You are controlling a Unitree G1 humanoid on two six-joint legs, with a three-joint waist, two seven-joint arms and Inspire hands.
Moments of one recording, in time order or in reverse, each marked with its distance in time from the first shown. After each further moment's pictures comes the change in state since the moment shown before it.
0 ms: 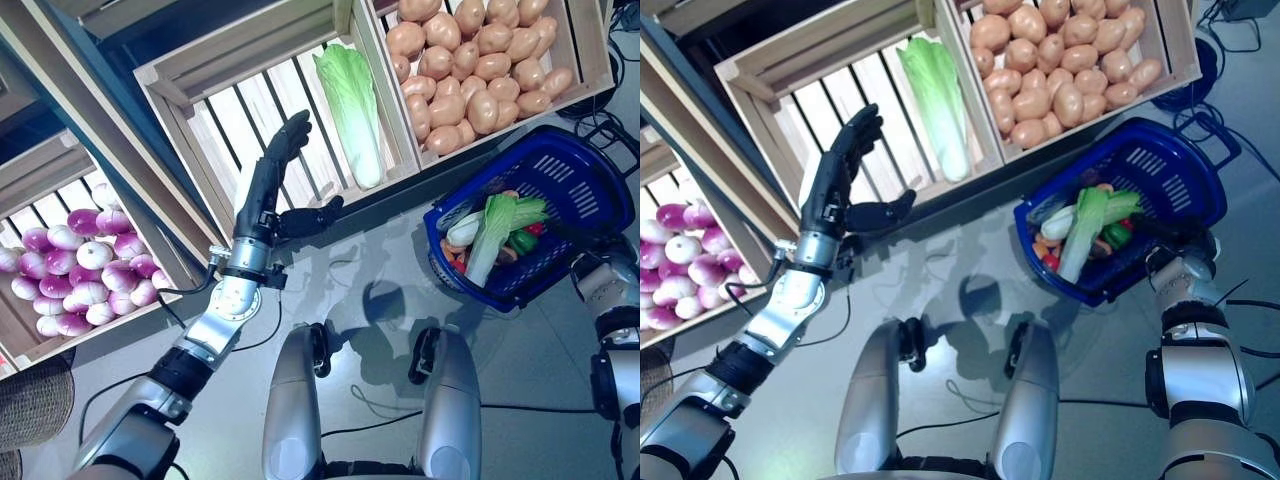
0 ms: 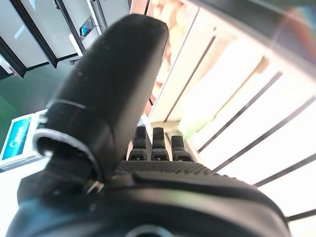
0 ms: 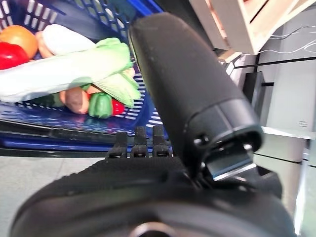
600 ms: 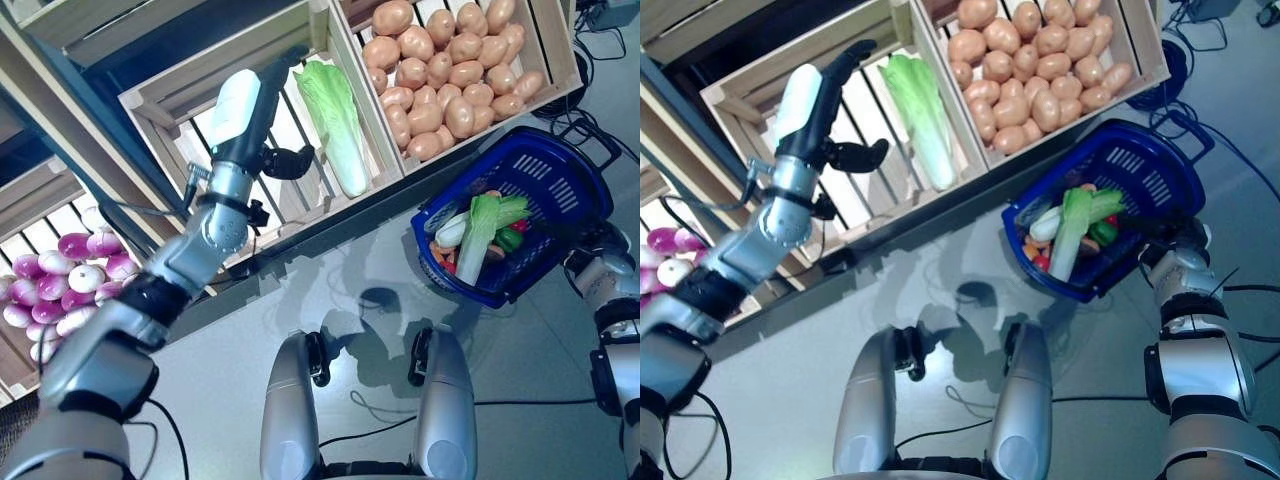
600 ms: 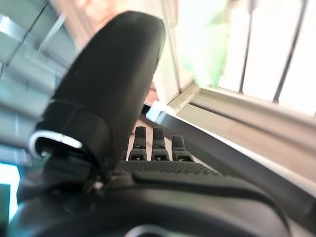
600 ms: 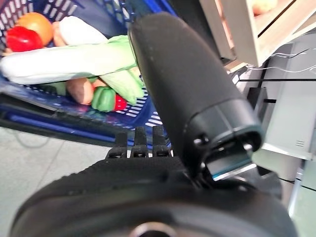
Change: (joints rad) left arm -0.476 0.147 -0.254 0.316 0.365 0.285 0.071; right arm -0.040 -0.001 0.146 0.009 -0.076 0.047 0.076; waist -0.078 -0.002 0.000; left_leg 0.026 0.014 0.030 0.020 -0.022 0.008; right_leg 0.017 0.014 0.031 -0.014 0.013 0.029
